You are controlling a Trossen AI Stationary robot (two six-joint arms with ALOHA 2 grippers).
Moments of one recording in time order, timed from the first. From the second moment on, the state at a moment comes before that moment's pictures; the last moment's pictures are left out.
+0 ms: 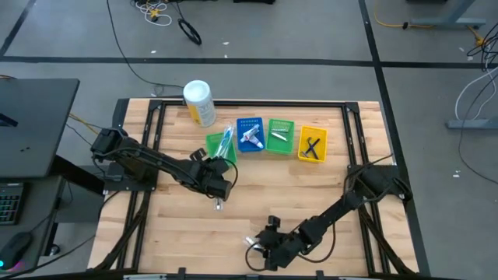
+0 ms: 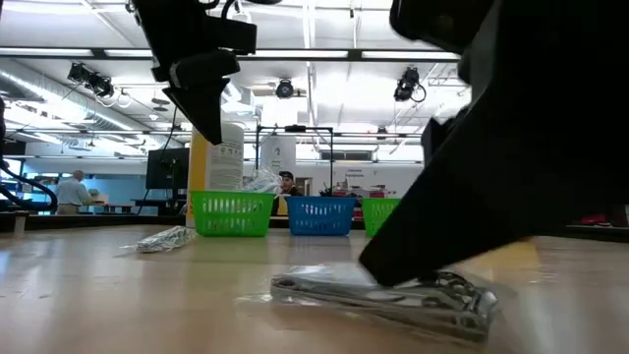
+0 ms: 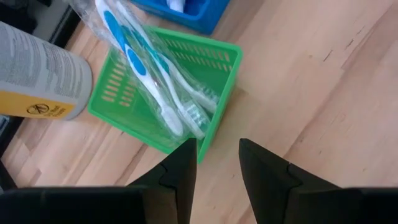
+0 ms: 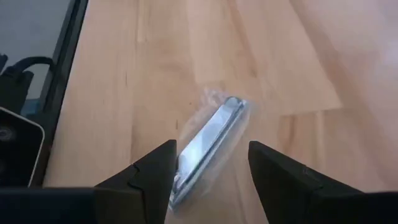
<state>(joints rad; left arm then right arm) -0.29 1.64 1.20 -1.00 -0.63 -0.79 0.68 2.12 1.22 0.08 0.47 0.64</state>
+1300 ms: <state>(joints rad) -0.29 1.64 1.20 -0.97 -0.64 -0.78 0.57 2.10 1.22 -0.08 0.32 0.64</state>
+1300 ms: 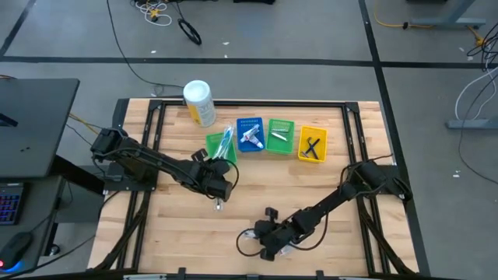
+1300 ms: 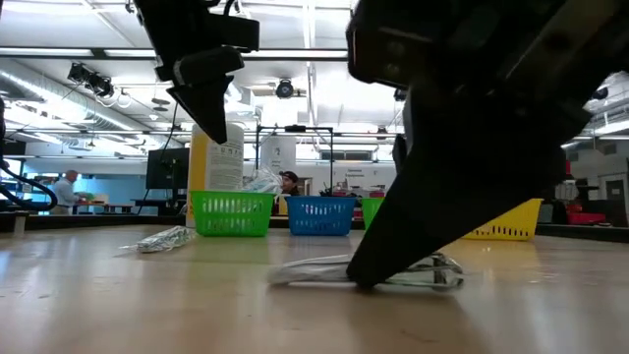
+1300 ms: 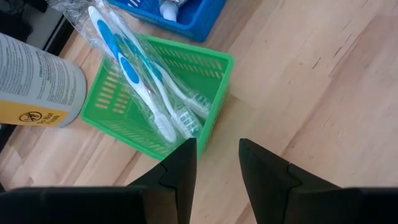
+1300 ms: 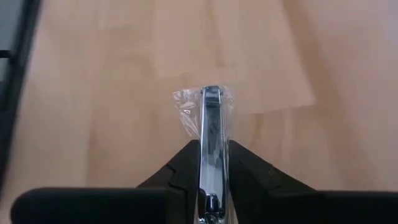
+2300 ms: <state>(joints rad) -0.56 1.64 1.20 -0.89 -0.64 -1.15 0.06 1.70 1.22 -0.89 0.62 0.36</state>
